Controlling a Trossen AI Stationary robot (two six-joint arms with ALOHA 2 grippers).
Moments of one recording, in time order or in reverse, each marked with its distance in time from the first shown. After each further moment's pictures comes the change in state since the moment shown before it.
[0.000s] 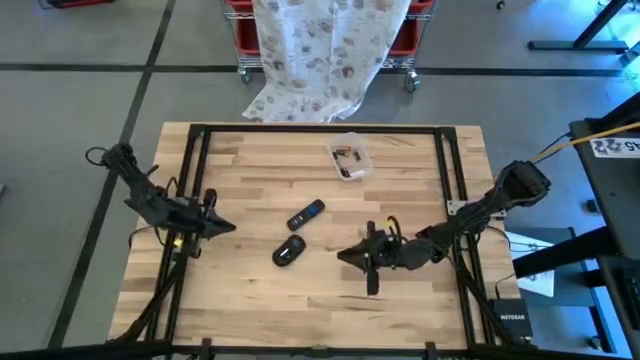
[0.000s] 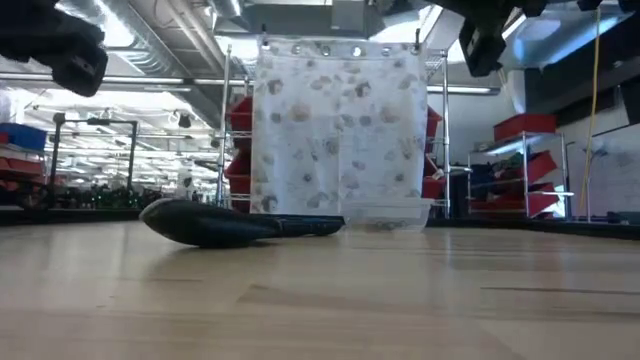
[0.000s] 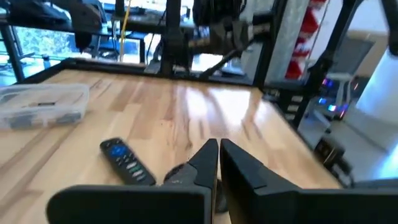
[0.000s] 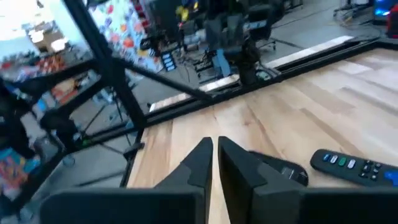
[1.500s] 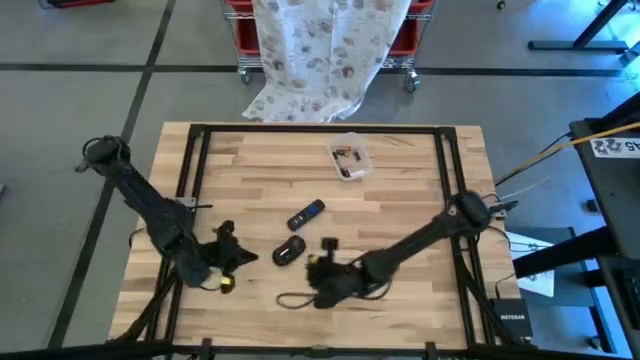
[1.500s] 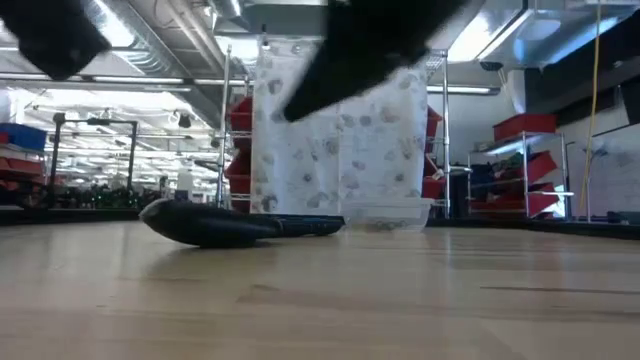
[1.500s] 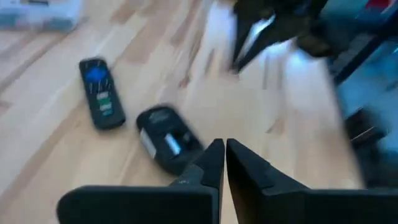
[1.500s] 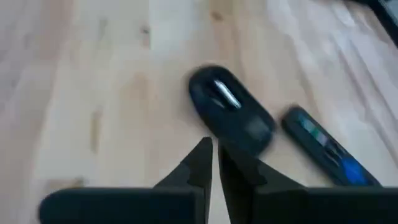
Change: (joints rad) left arm -0.069 0.861 0.389 -0.010 -0.087 -0.544; right arm -0.062 0.436 0.696 -1.010 0.026 -0.144
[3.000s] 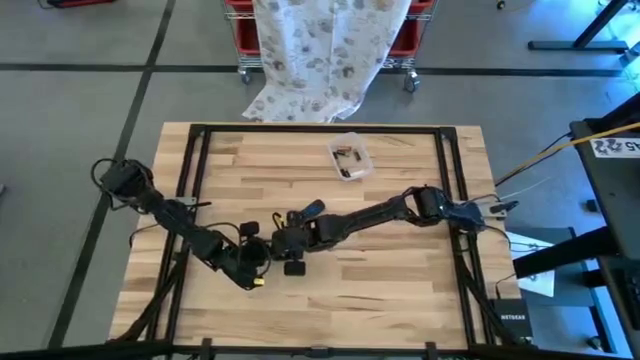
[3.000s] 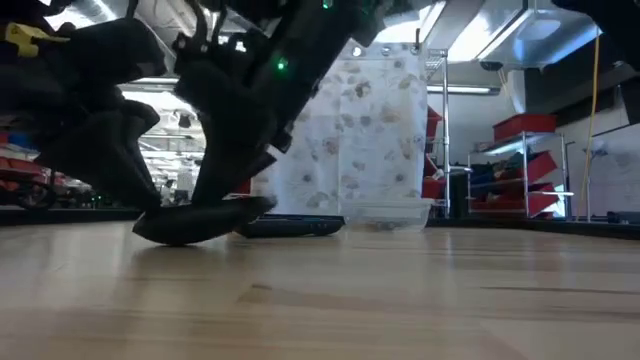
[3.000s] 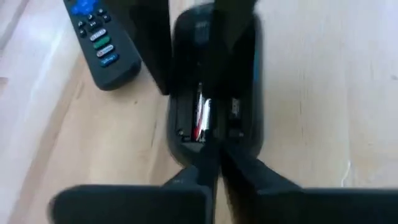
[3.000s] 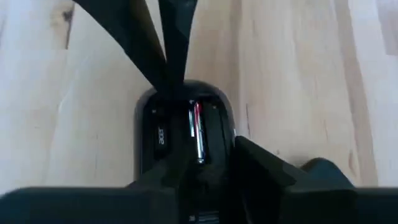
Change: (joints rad) left arm 0.226 0.529 0.072 0.023 0.168 0.208; right arm -0.294 0.410 0.546 -0.265 -0.432 -0.191
